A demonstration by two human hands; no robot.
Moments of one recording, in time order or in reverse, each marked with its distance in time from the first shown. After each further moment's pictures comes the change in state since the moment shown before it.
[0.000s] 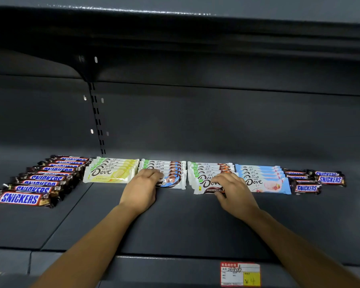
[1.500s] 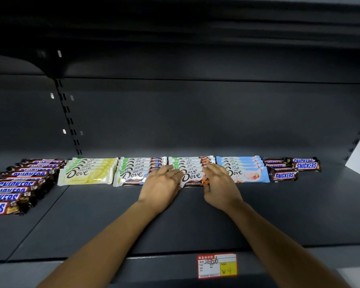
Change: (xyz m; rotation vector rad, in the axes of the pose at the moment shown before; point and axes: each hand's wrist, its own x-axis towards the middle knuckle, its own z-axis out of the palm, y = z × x) left_hand 0.029 0.080 0.034 0.186 -0.009 0.269; right_hand -0.004 -0.002 -0.014 -0.050 -0.127 0.185
